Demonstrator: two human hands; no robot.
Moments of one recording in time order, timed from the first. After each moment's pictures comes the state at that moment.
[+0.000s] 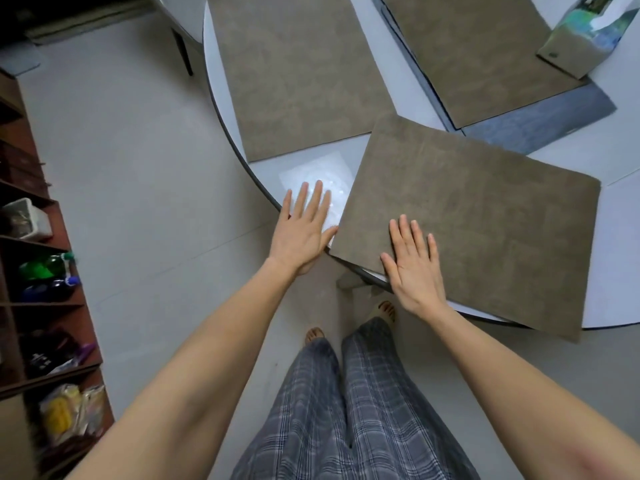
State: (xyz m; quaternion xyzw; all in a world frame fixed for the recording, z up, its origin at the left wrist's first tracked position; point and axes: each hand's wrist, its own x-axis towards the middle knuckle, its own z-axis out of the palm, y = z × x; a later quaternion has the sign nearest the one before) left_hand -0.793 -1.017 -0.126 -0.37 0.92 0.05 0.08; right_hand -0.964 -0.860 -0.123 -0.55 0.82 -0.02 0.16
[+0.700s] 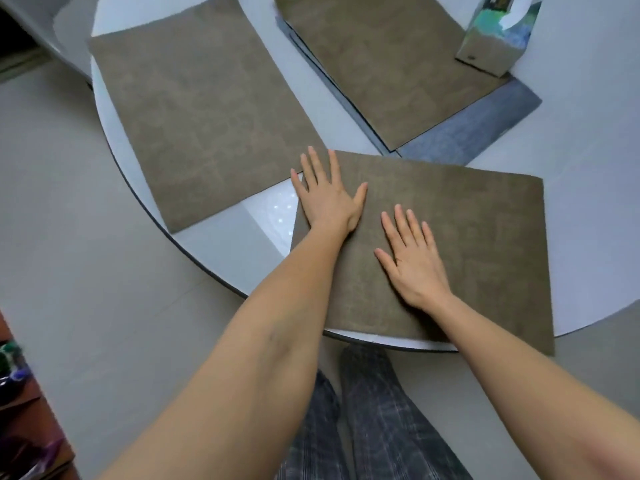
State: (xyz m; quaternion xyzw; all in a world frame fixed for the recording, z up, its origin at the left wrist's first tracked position) left_hand -1.008 -1.062 -0.120 -0.47 0.87 0.14 0.09; right_hand -1.065 -0.889 -0.129 -0.50 0.86 0.01 0.14
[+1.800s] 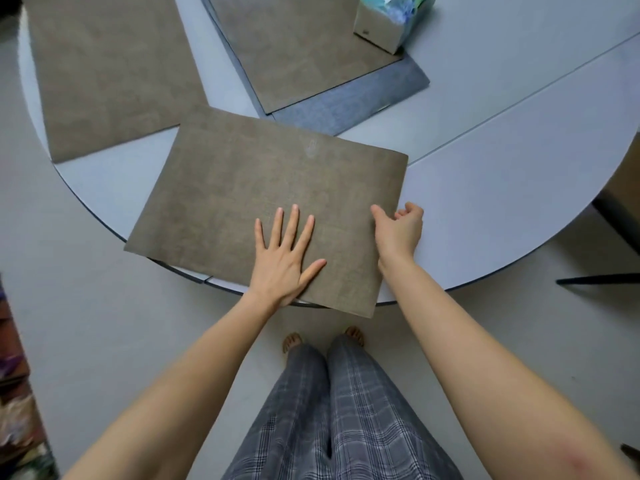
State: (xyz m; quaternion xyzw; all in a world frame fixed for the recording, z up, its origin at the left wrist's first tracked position) left_hand -1.038 -0.815 -0.136 -0.37 0.92 0.07 0.09; right_hand -1.225 -0.763 -0.091 0.01 0.82 -0.48 0.31
